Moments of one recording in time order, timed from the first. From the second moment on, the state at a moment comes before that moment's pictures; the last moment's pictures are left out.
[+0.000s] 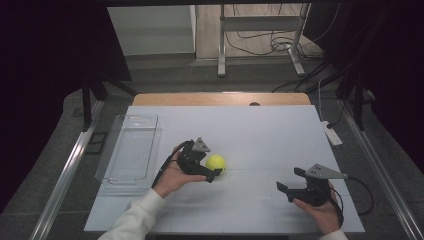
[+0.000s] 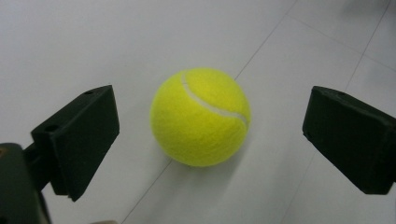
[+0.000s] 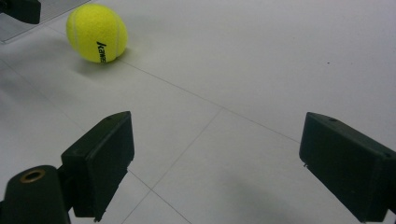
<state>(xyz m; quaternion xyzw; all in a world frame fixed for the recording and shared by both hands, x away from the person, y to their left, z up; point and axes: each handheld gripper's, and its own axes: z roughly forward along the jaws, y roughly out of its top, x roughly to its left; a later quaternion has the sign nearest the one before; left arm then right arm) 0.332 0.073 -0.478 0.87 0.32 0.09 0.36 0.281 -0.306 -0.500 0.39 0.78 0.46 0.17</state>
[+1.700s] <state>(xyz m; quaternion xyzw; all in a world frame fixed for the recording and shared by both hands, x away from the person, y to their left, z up) 0.348 0.055 -0.500 0.89 0.31 0.10 0.33 0.281 -0.307 -0.500 0.39 0.78 0.46 0.17</state>
